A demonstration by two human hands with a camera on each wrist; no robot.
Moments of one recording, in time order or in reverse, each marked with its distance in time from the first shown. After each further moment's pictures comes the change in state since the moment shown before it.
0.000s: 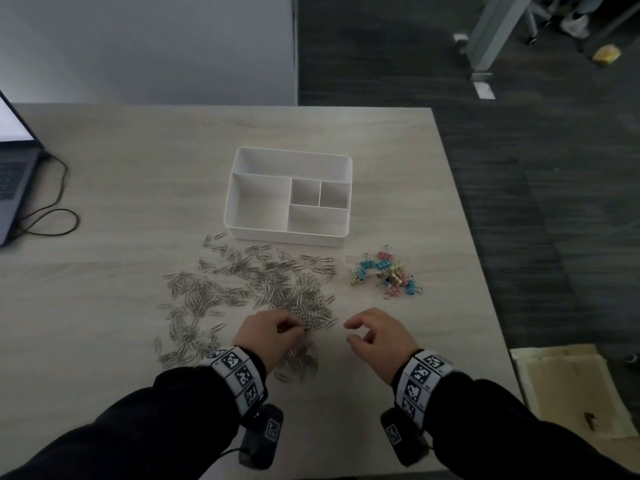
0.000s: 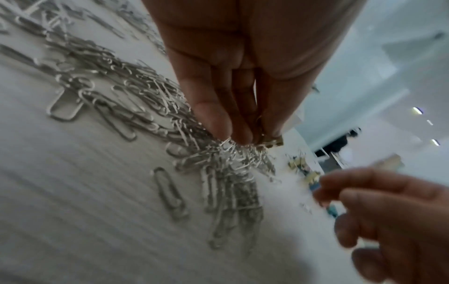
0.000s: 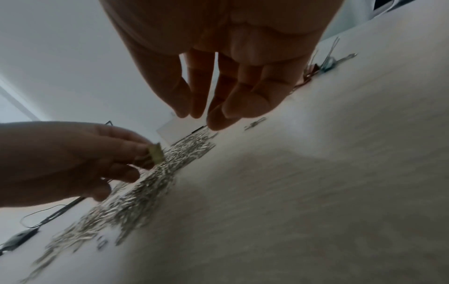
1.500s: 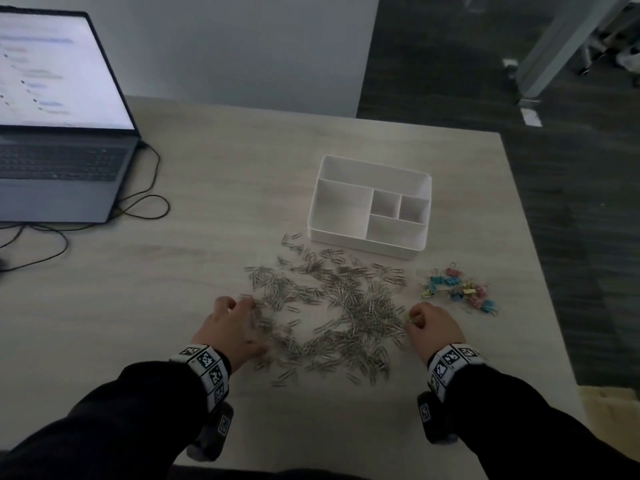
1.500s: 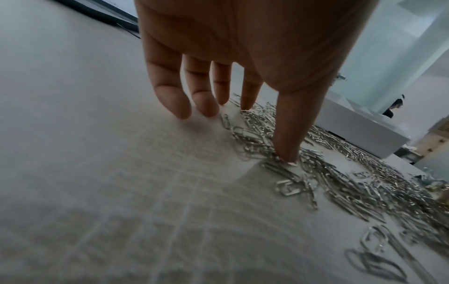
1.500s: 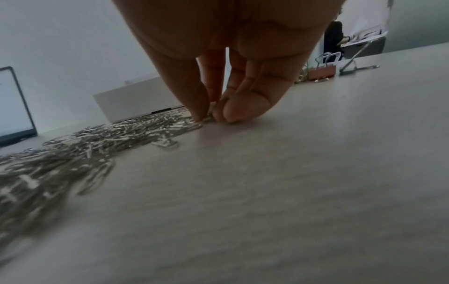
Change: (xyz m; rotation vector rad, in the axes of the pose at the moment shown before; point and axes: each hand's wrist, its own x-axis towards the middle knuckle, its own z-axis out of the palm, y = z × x) left_hand -0.026 -0.144 -0.116 0.316 0.017 -0.197; right_hand 0.052 -0.031 0.031 -0.270 0.132 0.334
